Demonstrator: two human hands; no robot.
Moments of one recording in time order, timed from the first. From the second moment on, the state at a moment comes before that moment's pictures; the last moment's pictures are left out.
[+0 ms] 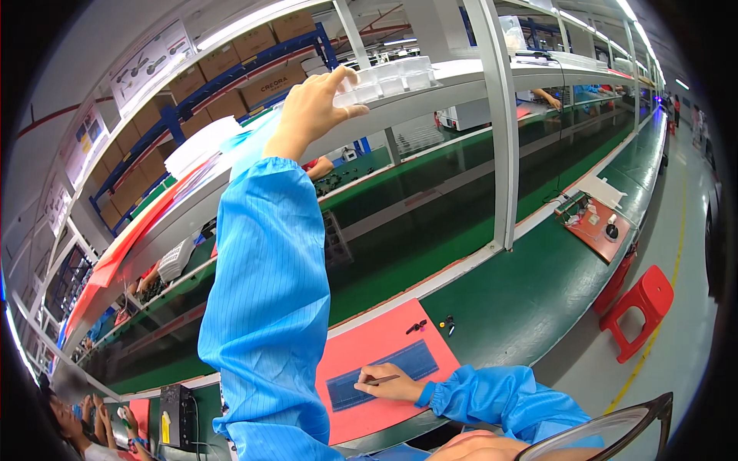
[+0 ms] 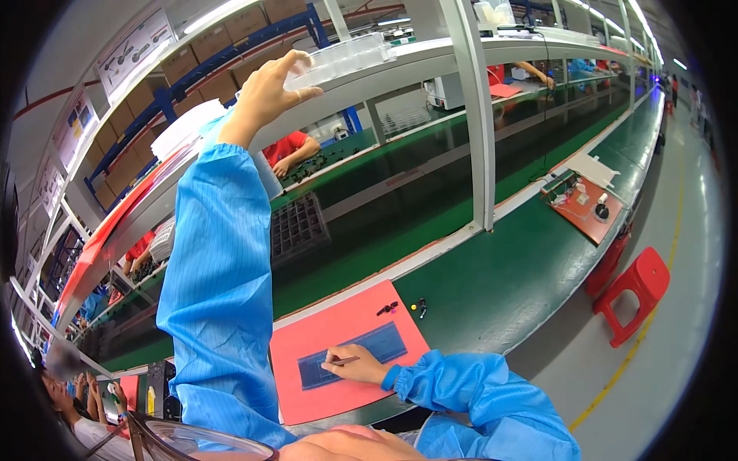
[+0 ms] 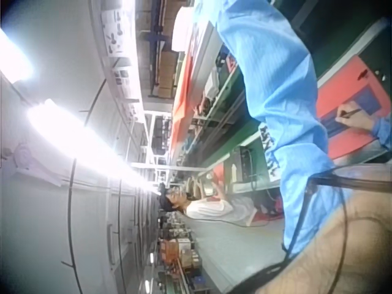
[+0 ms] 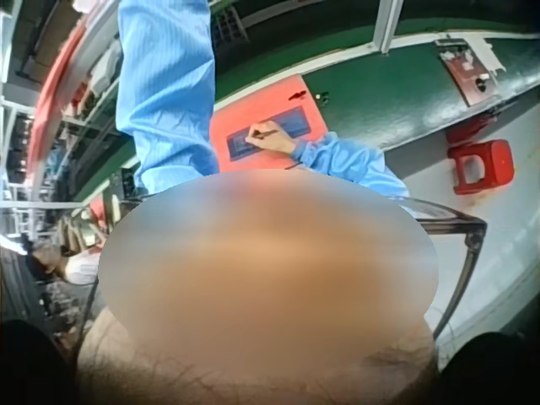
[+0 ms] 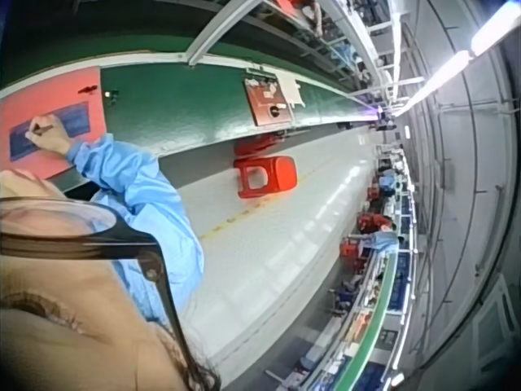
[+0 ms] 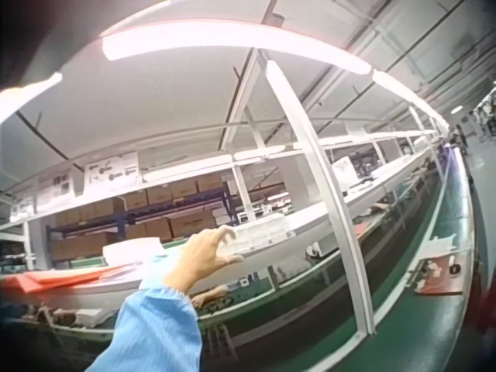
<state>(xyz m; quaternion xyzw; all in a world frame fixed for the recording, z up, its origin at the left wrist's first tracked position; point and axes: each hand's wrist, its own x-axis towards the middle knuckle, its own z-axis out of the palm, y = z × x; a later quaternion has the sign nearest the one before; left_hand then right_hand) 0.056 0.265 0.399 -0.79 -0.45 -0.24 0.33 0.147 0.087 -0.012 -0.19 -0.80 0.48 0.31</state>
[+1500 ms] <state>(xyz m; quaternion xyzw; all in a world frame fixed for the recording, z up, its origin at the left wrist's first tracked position) 0.149 0.213 0.389 -0.81 -0.22 -0.52 0.14 0.140 0.086 -0.018 -0.16 -0.79 0.49 0.33</state>
